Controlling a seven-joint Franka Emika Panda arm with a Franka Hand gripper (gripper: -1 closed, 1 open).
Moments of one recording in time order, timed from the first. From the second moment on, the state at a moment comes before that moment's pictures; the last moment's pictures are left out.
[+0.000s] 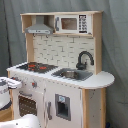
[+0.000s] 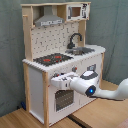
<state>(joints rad) -0.93 -1.47 1.58 -2.03 -0.31 2.92 -0.55</state>
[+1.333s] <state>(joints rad) -0.78 -1.47 1.57 -2.07 -0.32 2.80 -0.41</state>
